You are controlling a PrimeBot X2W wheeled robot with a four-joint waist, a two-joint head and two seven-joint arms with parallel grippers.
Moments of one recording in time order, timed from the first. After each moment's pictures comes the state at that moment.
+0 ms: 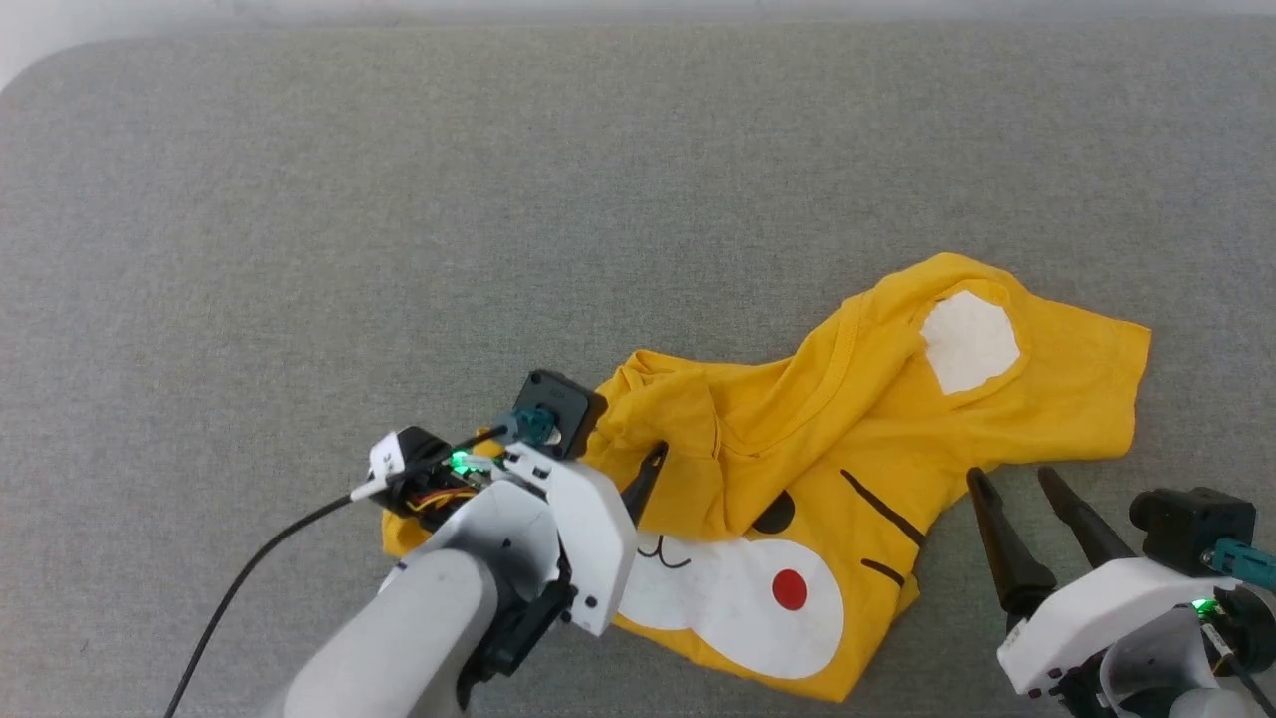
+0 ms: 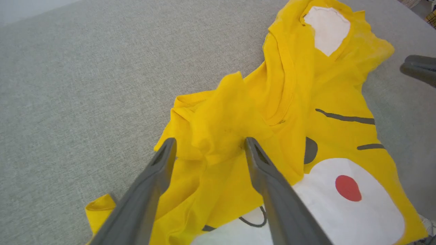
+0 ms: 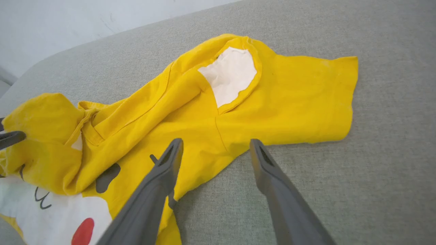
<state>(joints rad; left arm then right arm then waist) -0.41 0.34 -0.68 0.01 -0.44 0.11 0.42 0.05 -0.05 -0.05 -0.04 0.31 0.13 0.18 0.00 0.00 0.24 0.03</state>
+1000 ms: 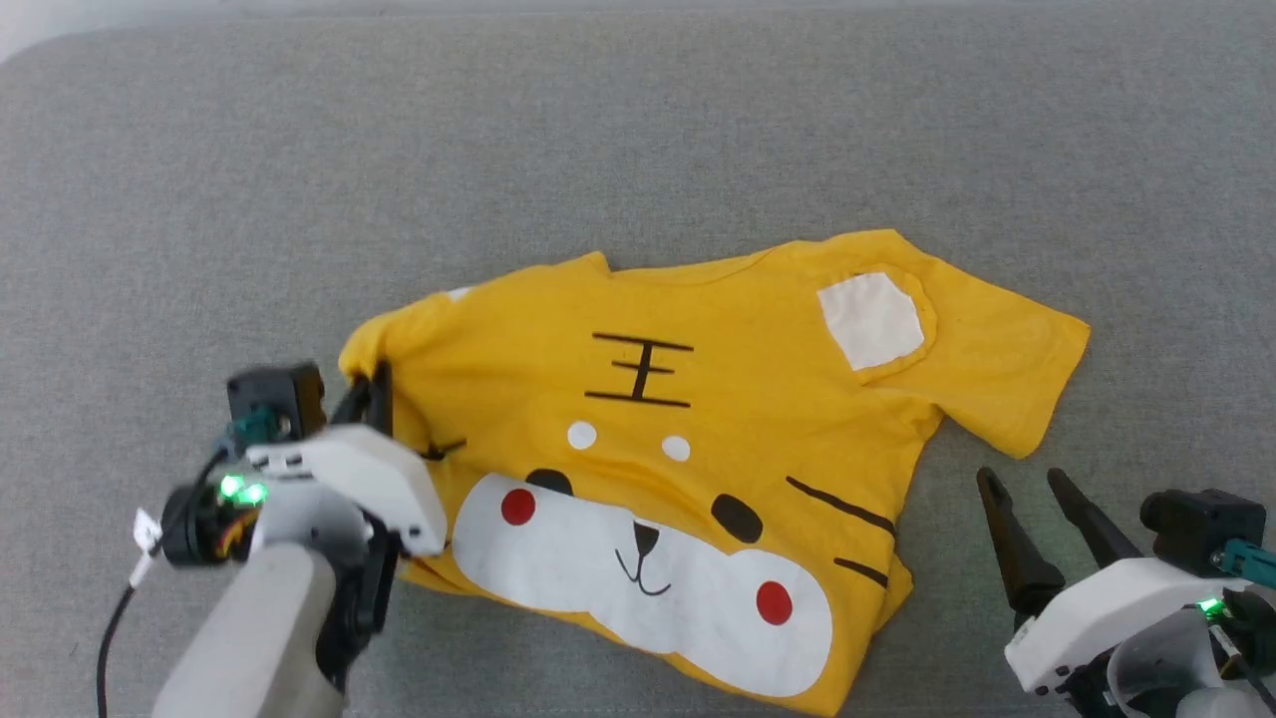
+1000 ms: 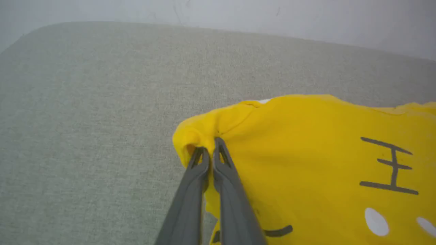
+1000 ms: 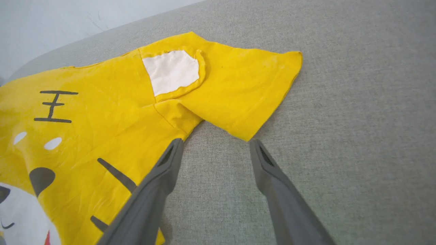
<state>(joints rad) -0.36 0.35 -0.37 0.20 -0.52 0.29 0.08 0.04 -0.05 -0.07 -0.02 0.32 0.13 0.17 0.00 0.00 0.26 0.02</state>
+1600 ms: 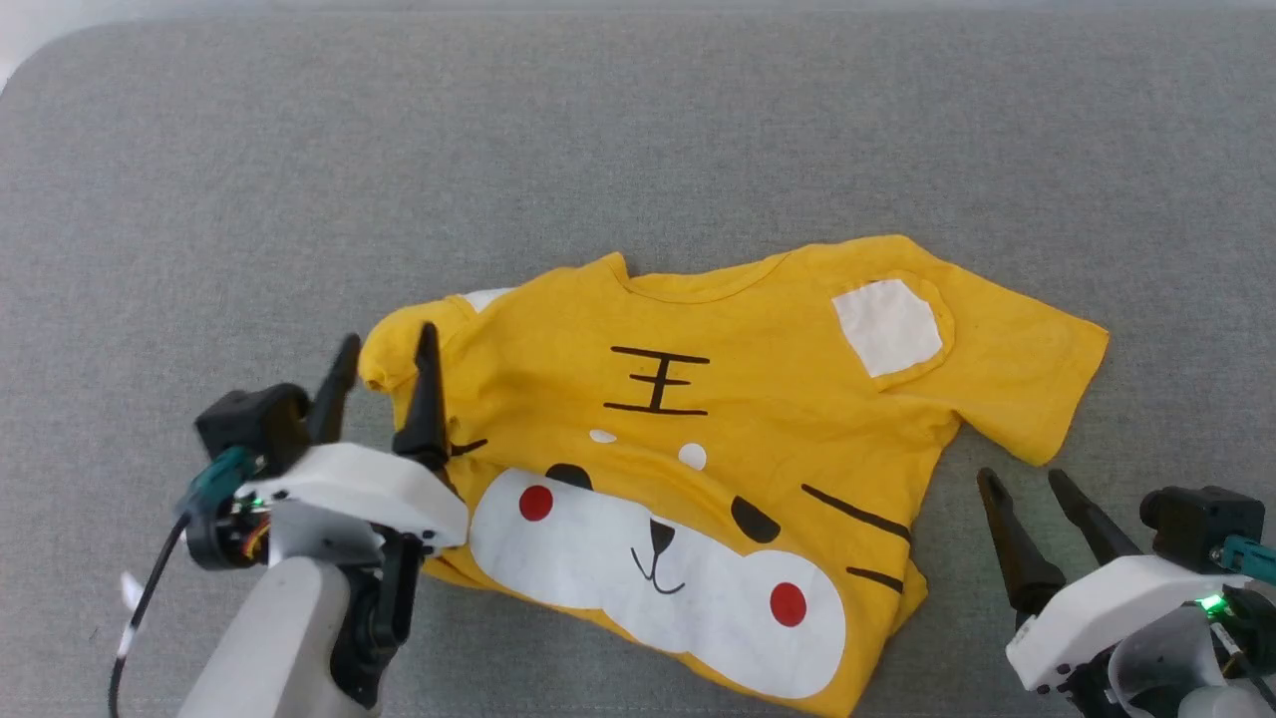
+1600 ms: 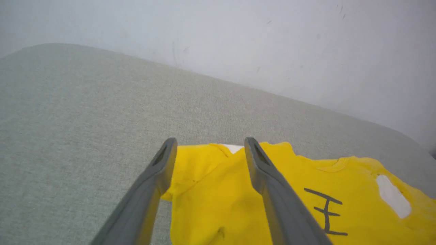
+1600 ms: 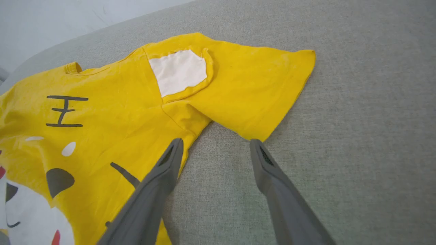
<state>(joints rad) -0.28 0.28 -0.32 0.14 -0.62 0.26 -0.07 0.04 -0.05 -0.07 -0.02 0.31 0.13 0.19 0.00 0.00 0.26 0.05</state>
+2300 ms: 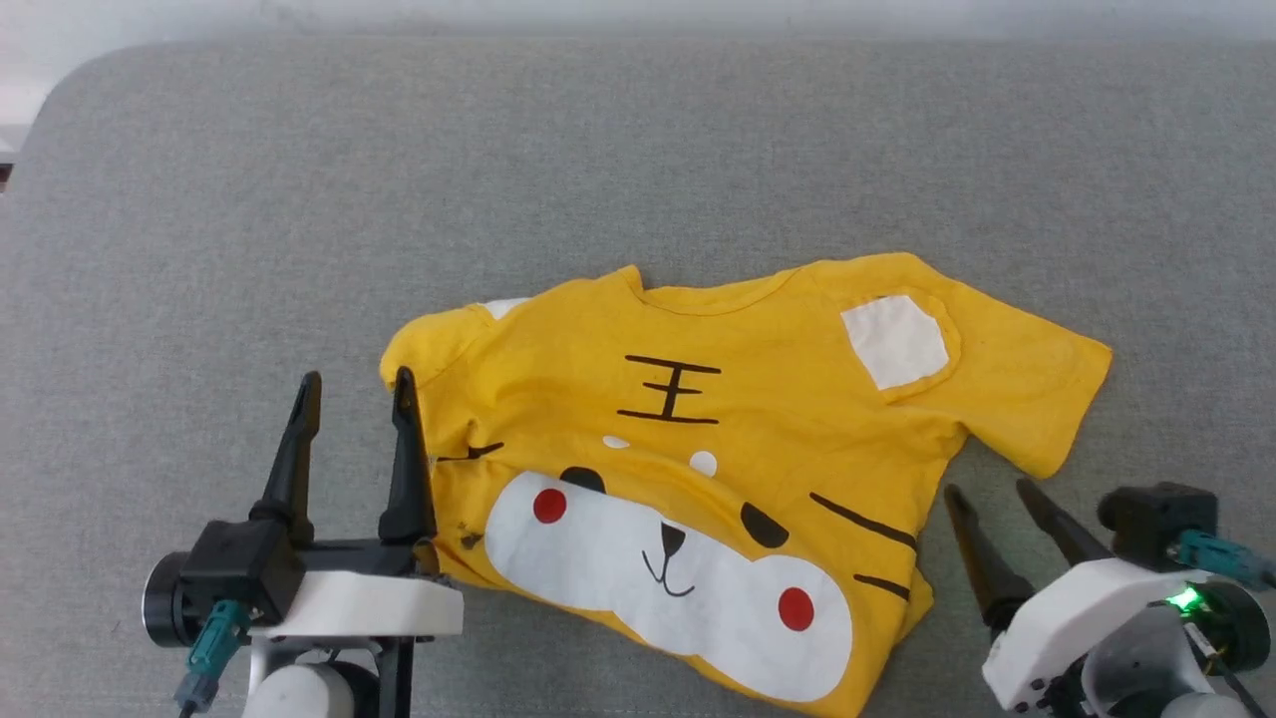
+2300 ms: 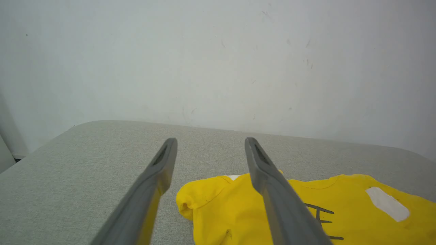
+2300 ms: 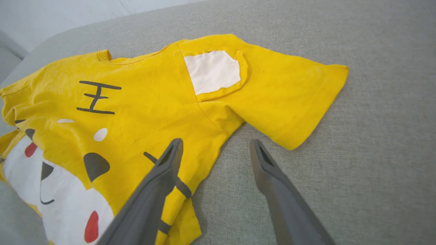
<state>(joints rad) -0.04 0.18 -0.17 -0.11 -0.29 0.18 -0.26 0.06 -0.05 -0.03 -0.10 0.27 0.13 0.27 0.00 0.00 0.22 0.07</state>
